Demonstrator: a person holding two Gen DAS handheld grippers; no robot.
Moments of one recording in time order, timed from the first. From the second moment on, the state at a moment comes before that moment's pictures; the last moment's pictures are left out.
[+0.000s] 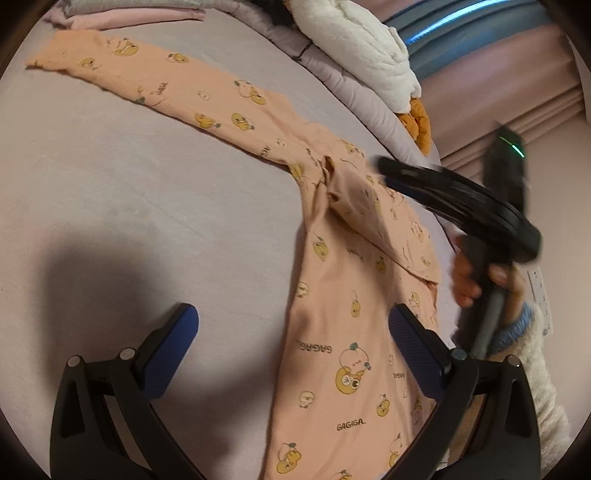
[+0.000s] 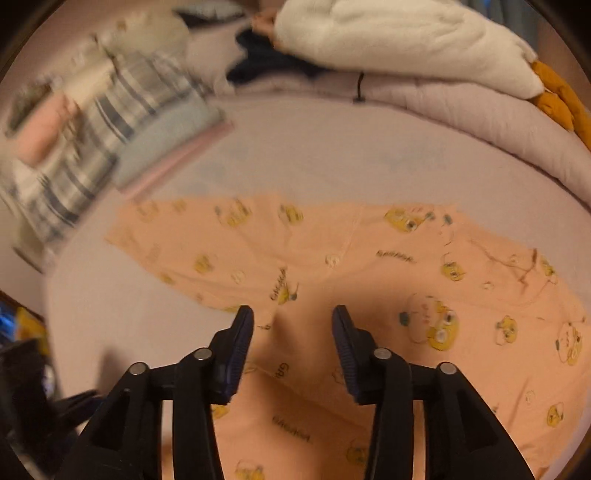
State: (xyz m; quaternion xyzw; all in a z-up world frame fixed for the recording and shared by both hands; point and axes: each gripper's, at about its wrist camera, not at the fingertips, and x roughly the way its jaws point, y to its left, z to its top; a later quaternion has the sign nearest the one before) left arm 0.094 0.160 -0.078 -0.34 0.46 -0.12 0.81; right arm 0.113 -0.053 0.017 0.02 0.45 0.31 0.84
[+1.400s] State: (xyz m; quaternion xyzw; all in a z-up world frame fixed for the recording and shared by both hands) left arm 0.194 0.382 -0.095 -0.54 0.31 0.14 0.77; right arm 0.081 -0.043 -0.022 0.06 0.41 0.34 0.84
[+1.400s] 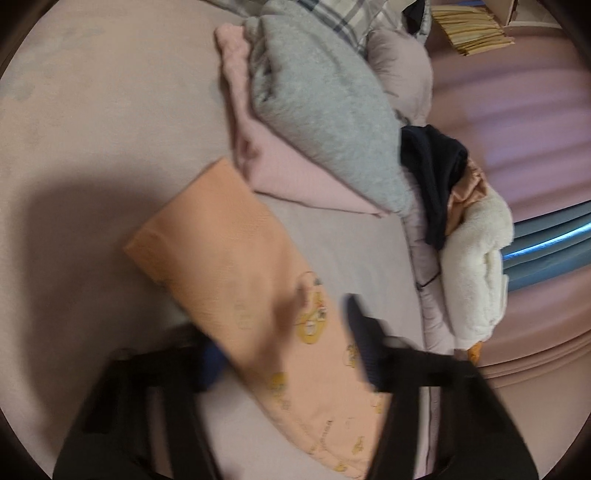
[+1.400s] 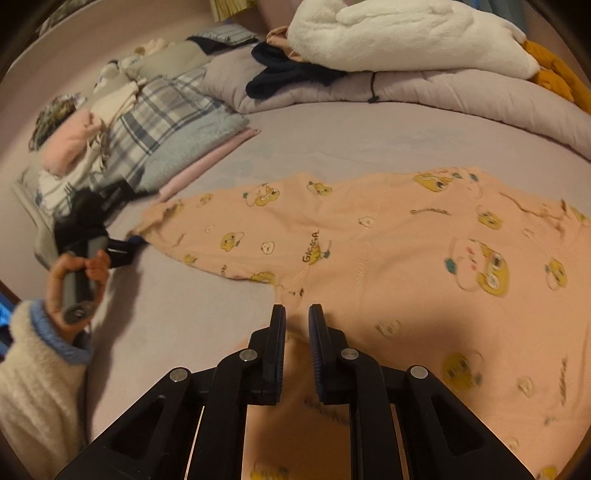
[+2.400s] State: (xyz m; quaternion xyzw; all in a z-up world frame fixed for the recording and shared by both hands) left arm 0.240 0.067 0.037 -0.16 0.37 -0.07 0.91; right arm 0.032 -0.196 -0.015 0.21 0.36 0.26 0.87
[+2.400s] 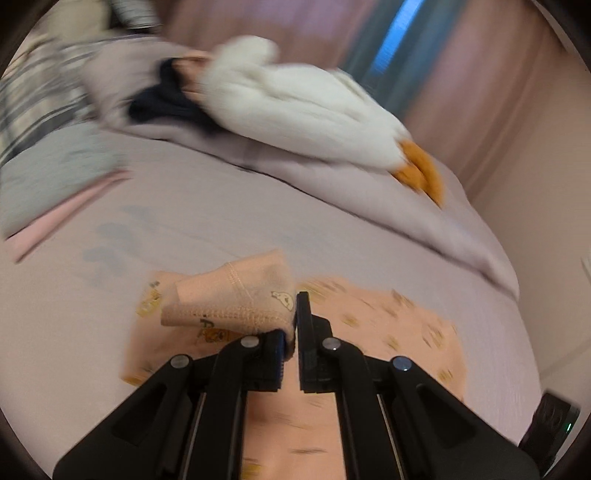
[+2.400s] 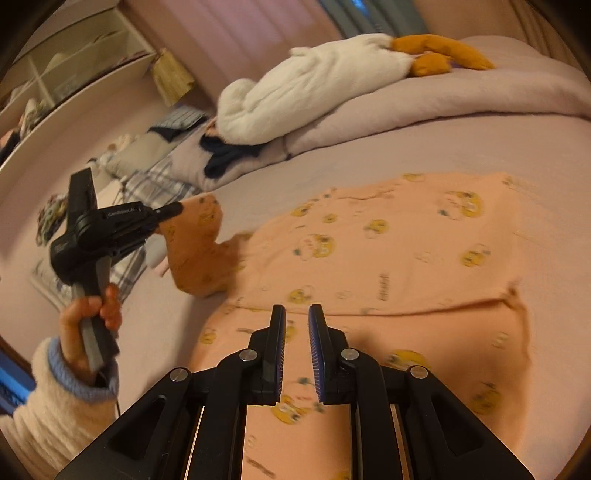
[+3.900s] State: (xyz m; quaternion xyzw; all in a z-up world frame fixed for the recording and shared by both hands) left arm 0.116 0.072 -0.043 -0.14 0.43 -0.12 0.89; right arm 0.075 -0.099 -0.024 -0.03 0.38 0.27 0.88
